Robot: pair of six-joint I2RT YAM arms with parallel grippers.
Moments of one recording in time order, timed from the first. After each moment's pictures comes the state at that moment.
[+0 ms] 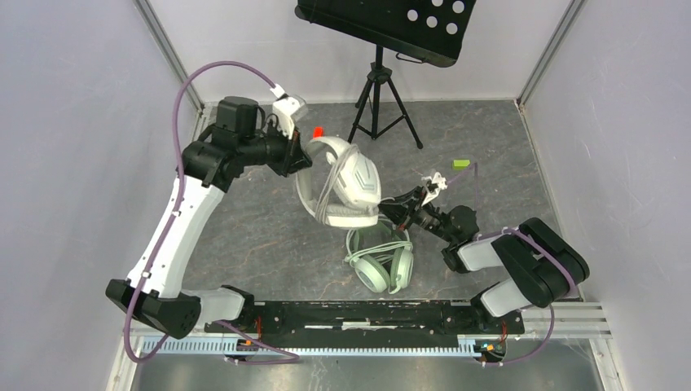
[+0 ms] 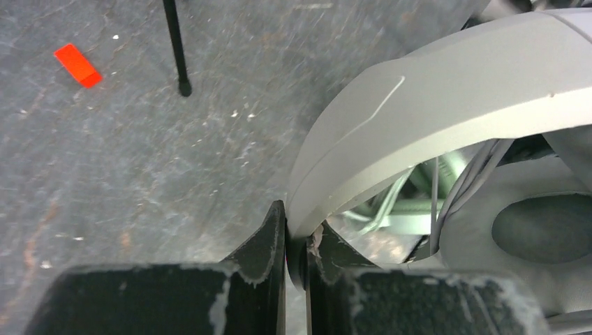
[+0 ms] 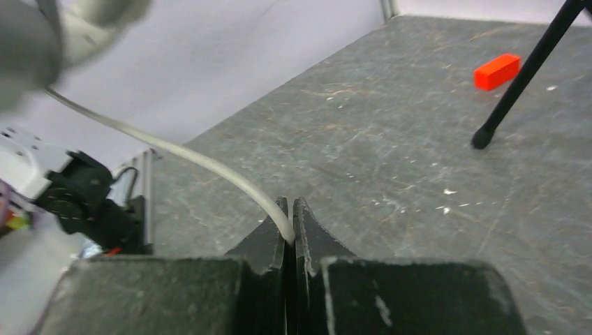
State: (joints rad) left arm -0.35 1.27 1.57 -0.90 0.52 0.06; right arm 0.53 1.49 0.24 1.48 -0.50 0.42
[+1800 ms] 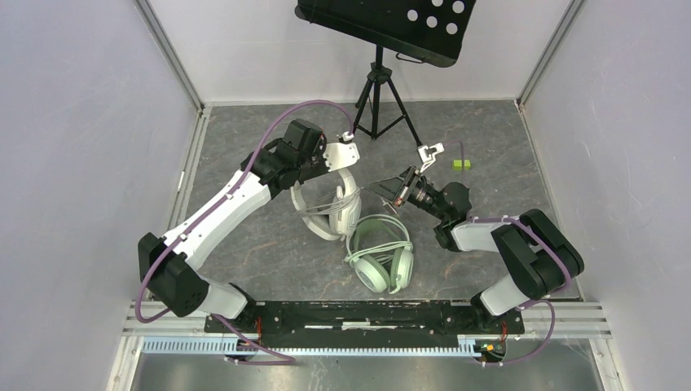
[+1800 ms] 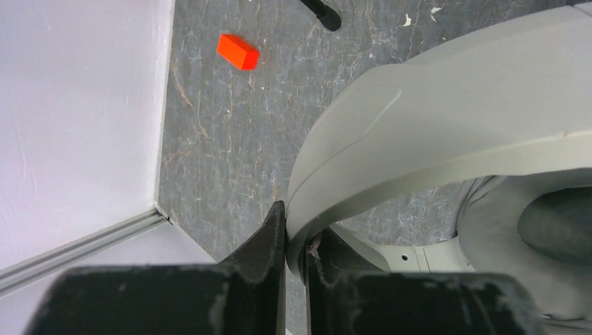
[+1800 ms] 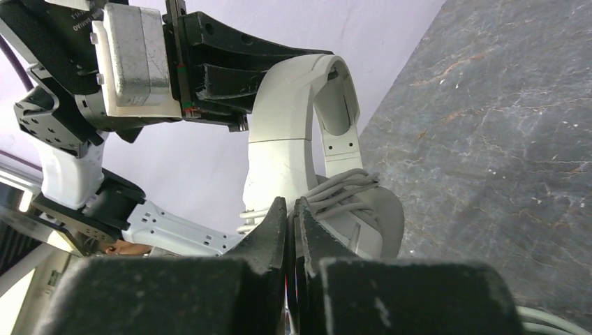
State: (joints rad) left arm -0.62 1.42 1.35 -0.70 -0.16 0.81; right arm 0.48 1.54 0.46 1.34 -0.58 1.19
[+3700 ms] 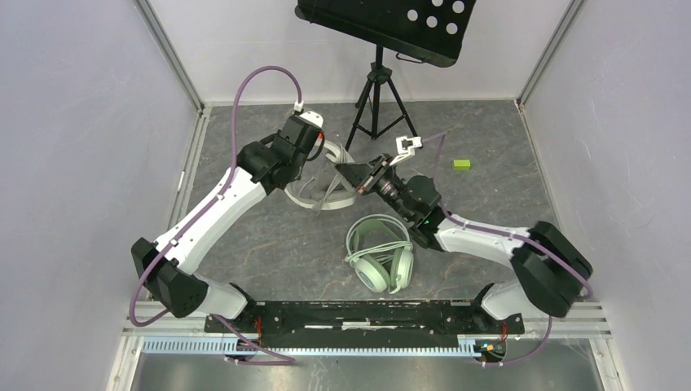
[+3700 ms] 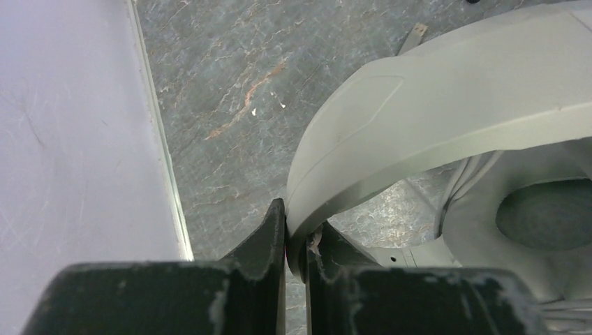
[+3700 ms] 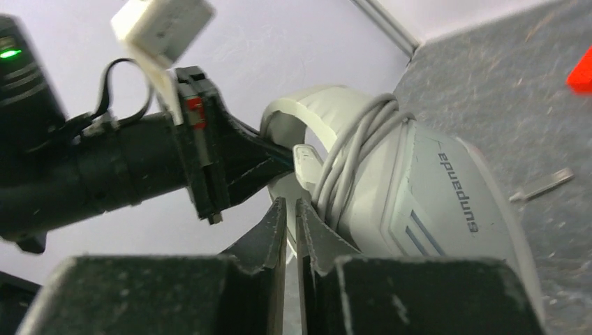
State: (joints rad) left arm -0.65 1.42 1.48 -0.94 -0.62 -0.03; right arm 0.81 1.48 0.71 0.97 0.03 0.95
